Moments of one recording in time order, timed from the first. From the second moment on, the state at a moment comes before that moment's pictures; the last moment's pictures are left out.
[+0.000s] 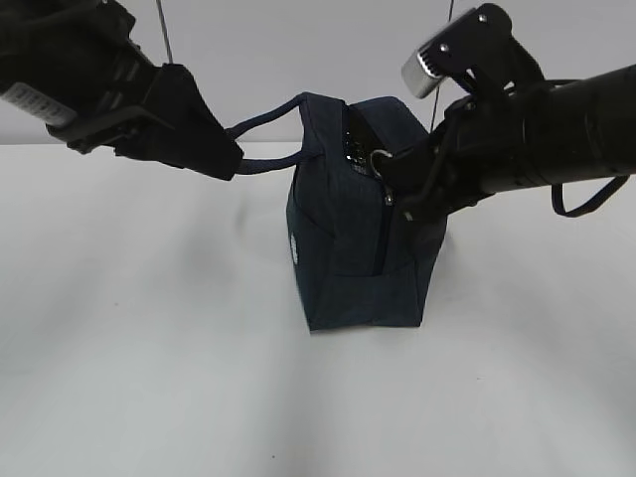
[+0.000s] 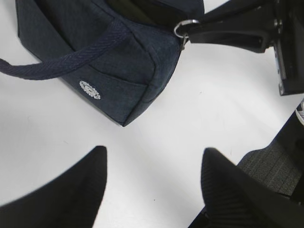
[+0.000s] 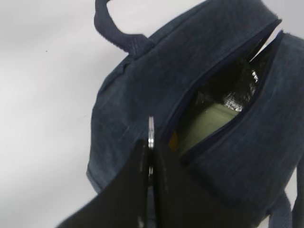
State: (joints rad) left arm -0.47 1.39 -1.23 -0.47 0.90 0.39; right arm 0.37 1.49 -0.93 1.16 0.37 -1.61
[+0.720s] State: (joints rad) left arm -0.47 1.40 -1.23 -0.61 0.89 0.39; right arm 0.37 1.55 -1.02 1.27 0.26 -1.61
